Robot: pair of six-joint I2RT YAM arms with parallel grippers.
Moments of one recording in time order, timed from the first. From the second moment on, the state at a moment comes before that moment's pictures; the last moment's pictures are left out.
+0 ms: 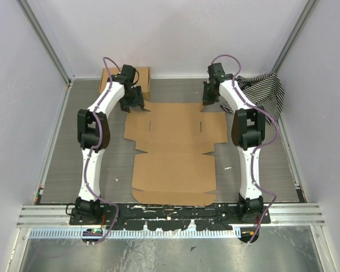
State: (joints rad) left arm -0.26 2.37 2.16 -0.95 -0.01 -0.43; right arm 0.19 2.34 2.10 -0.79 -0.06 0.28
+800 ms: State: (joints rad) left arm -0.26 2.48 2.24 -0.85 0.10 -0.48; right arm 0.20 2.33 2.08 -0.79 -0.06 0.25
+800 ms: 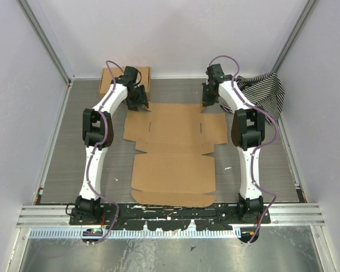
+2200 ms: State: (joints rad) left arm -0.33 2.47 2.24 -0.74 0.21 -0.58; right arm 0.25 2.33 2.11 -0.77 -0.15 0.23
